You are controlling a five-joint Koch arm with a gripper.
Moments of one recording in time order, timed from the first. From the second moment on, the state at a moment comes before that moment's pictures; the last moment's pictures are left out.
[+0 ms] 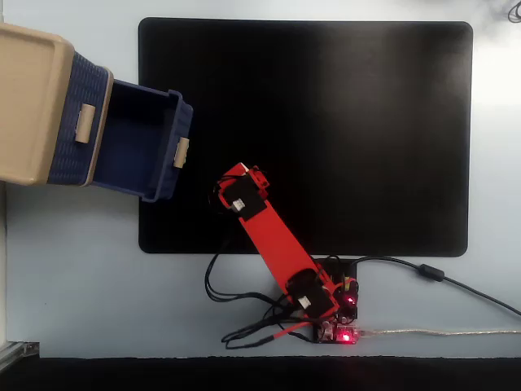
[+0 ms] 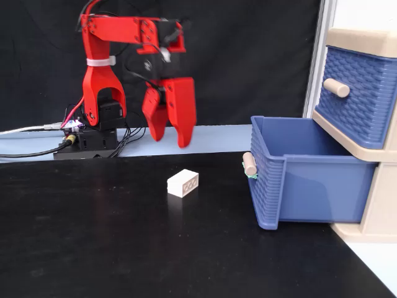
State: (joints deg) arm 50.9 84.4 82.4 86.2 174.2
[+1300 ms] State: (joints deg) arm 52.9 73.5 74.9 85.6 163.7
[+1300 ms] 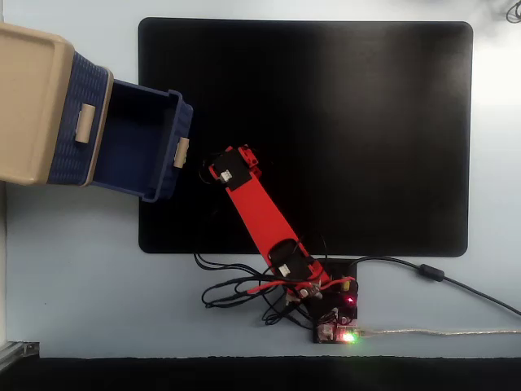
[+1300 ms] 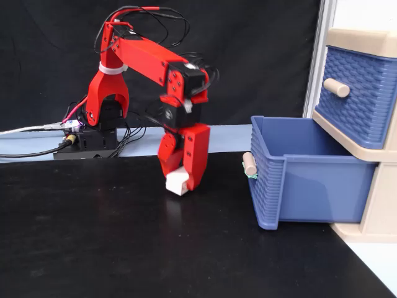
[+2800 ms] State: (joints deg) arm 52.0 63.7 16.9 111.6 135.6
